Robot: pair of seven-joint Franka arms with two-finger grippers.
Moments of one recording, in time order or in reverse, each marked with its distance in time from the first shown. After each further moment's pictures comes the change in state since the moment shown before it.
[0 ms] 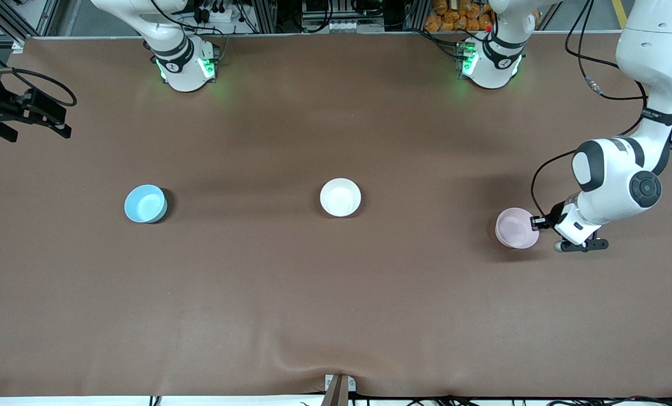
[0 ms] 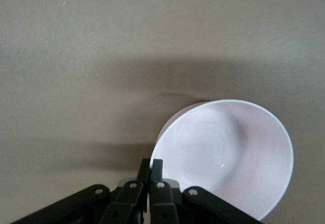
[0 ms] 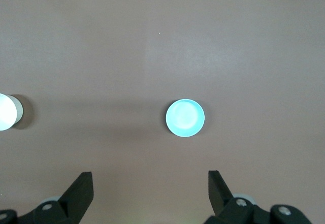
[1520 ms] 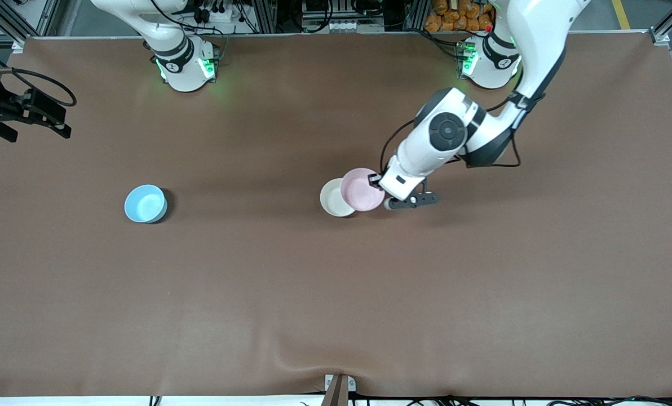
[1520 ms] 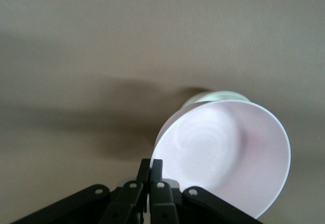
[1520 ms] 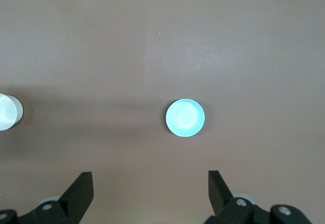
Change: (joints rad) left arm -0.365 0.002 -0.404 0.109 0.004 -0.083 -0.877; right arm 0.000 0.000 0.000 0.000 0.001 0.000 0.000
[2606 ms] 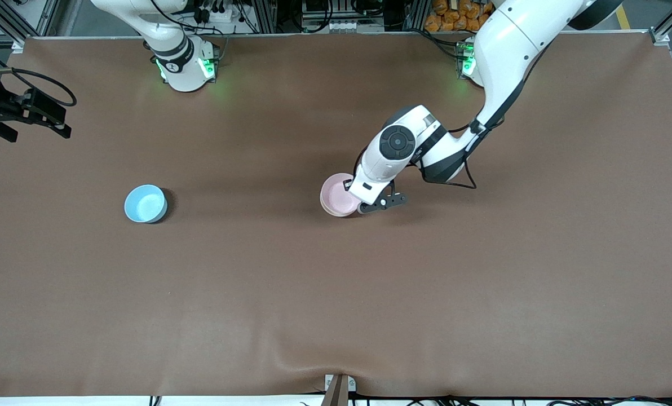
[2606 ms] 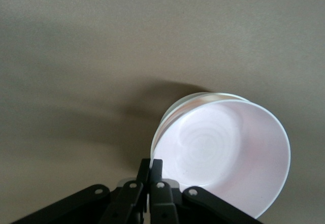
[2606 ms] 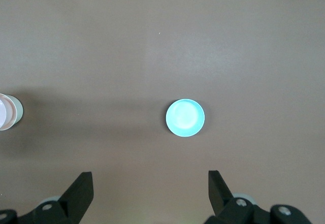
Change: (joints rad) left arm -0.124 0.186 0.037 0.125 0.194 0.003 -0.256; right arm 0.000 0.000 0.000 0.000 0.000 0.000 0.000
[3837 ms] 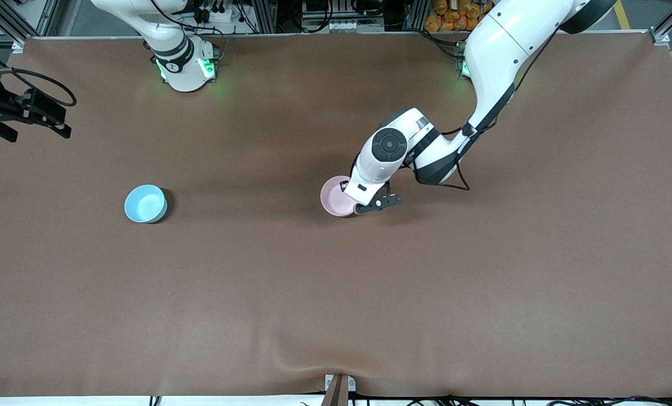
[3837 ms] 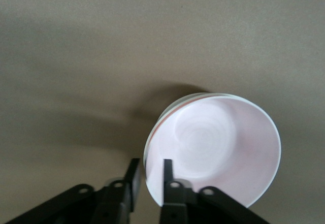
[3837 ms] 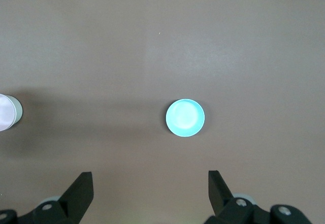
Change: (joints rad) left arm -0.041 0.024 0.032 0.027 0.000 0.000 -0.005; right arm 0.000 0.000 0.000 0.000 0.000 0.000 0.000
